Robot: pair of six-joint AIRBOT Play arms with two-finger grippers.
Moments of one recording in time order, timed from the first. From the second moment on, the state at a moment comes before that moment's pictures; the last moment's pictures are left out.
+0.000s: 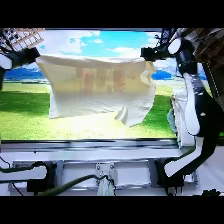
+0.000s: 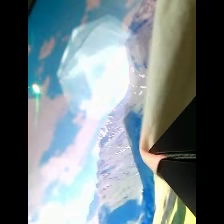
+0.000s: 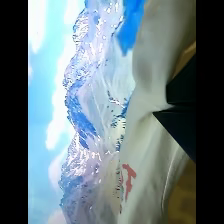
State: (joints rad) left arm 0.12 -1.49 1.40 1.33 -0.57 -1.62; right arm 0.06 -1.80 1.83 -1.26 0.92 1.51
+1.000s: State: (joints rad) left arm 0.09 -1.69 1.39 1.36 -0.65 -1.64; right arm 0.02 -1.88 1.75 -1.27 1.02 1.47
